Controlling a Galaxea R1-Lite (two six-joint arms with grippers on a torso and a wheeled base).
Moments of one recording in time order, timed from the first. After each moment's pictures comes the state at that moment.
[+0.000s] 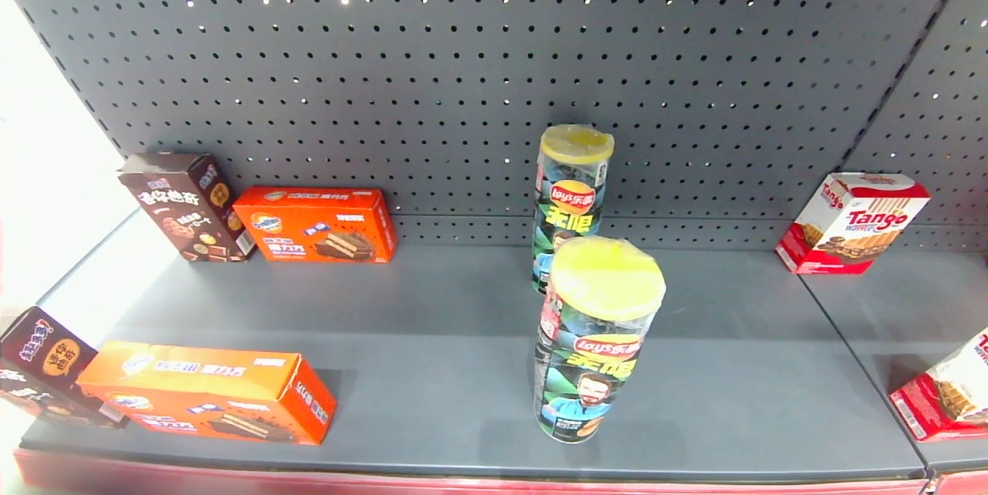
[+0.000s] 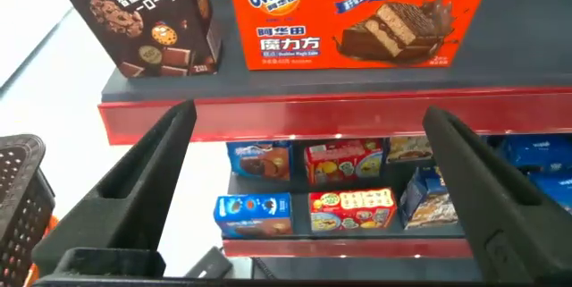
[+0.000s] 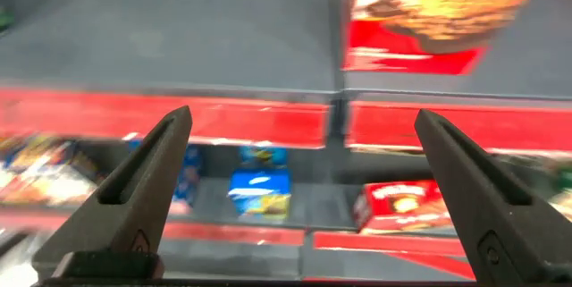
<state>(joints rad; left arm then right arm) 0.00 0.00 0.00 0.00 0.01 0.06 -0.01 0.06 0.00 0.00 0.01 0.00</state>
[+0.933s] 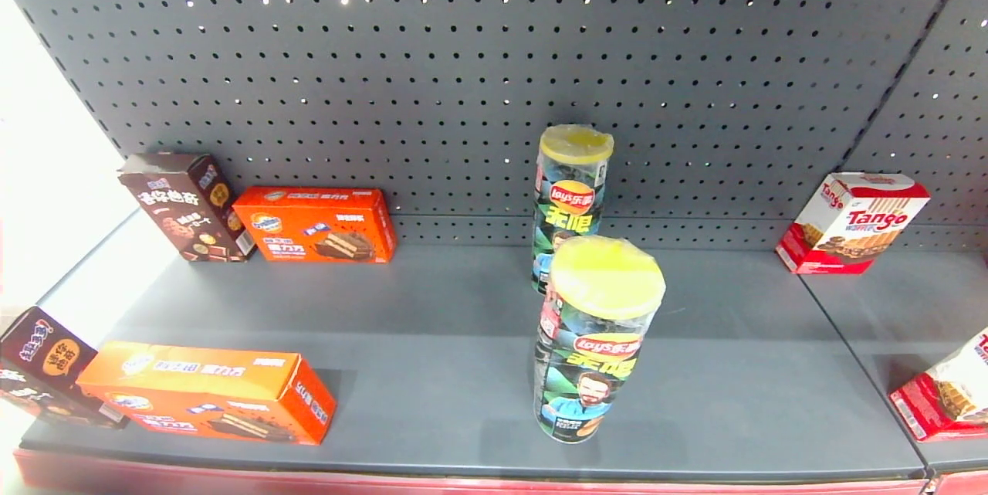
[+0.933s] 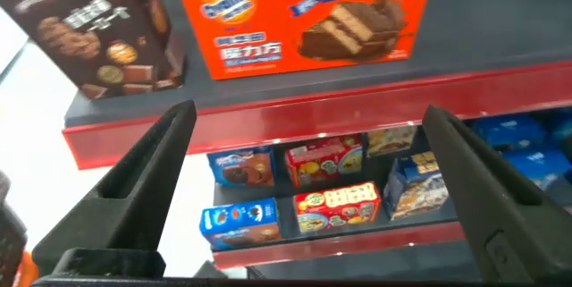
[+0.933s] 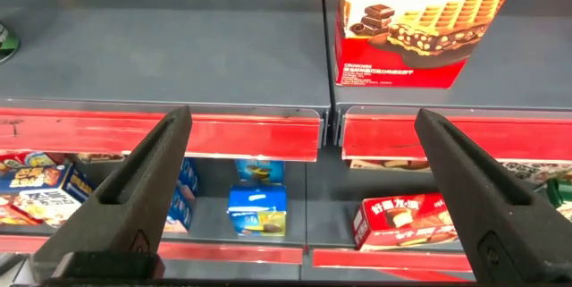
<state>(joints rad) 0.00 0.00 0.00 0.00 -0.11 0.10 0.00 0.01 0.00 0.00 0.01 0.01</state>
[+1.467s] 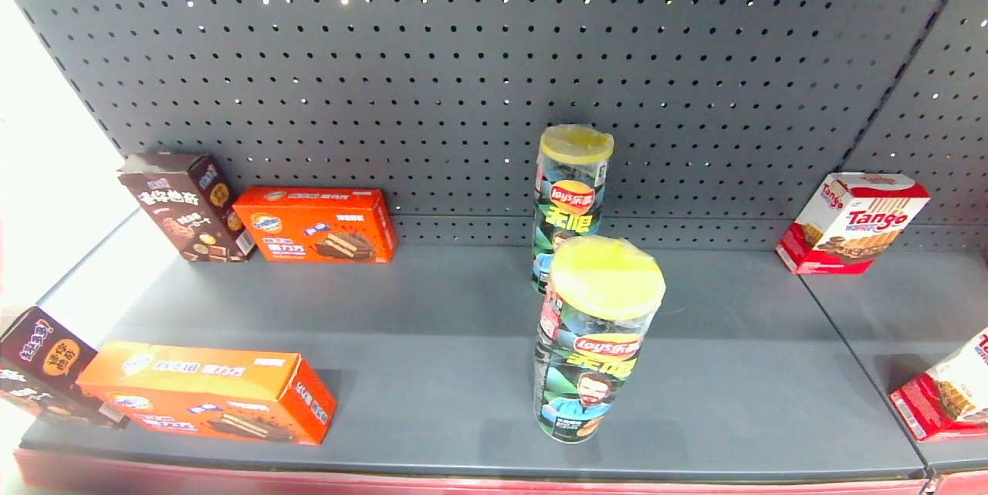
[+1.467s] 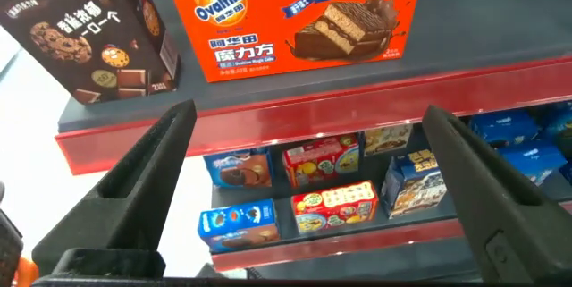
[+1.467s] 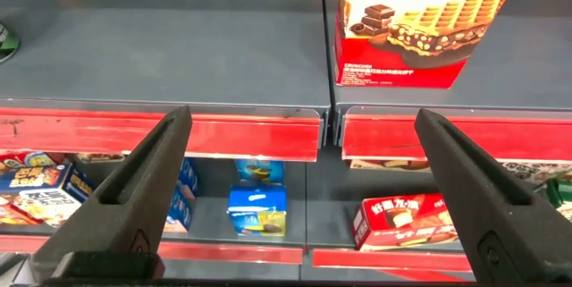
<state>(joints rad) 0.00 0.00 0.00 0.00 -0.12 0.11 0.00 0.01 0.00 0.00 0.01 0.01</state>
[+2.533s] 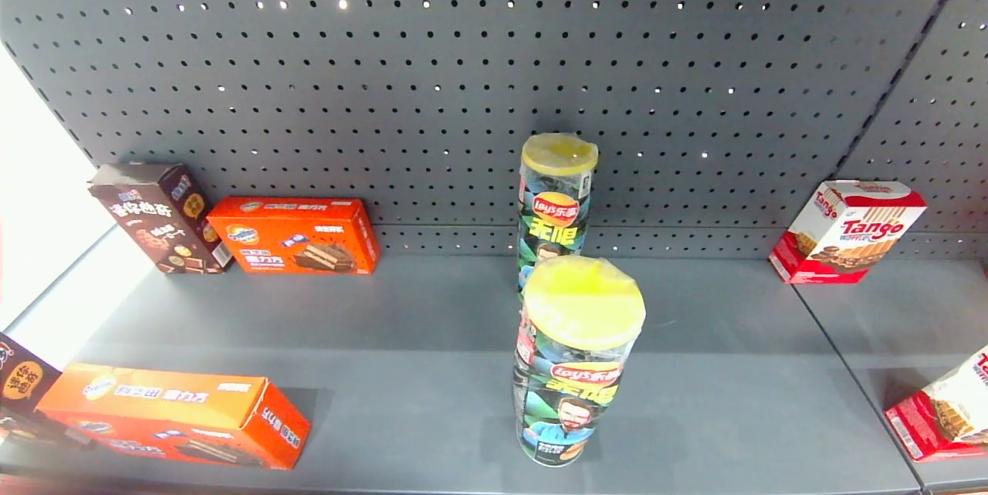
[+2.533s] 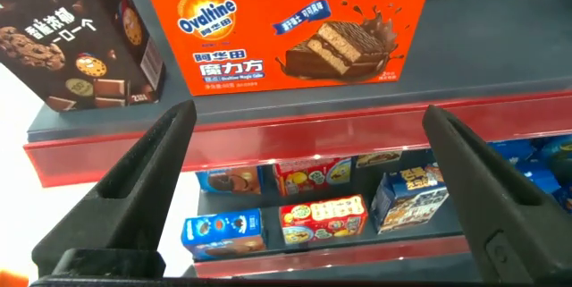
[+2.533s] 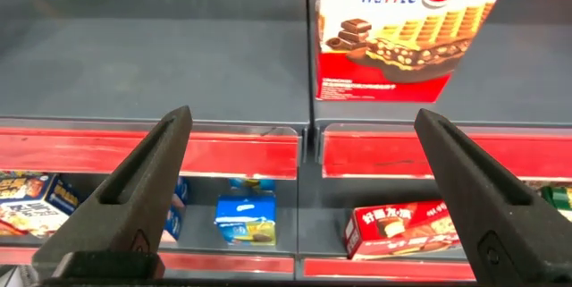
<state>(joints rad) 0.00 0.01 0.00 0.00 -0.09 0.06 0.00 0.01 0.00 0.00 0.01 0.01</state>
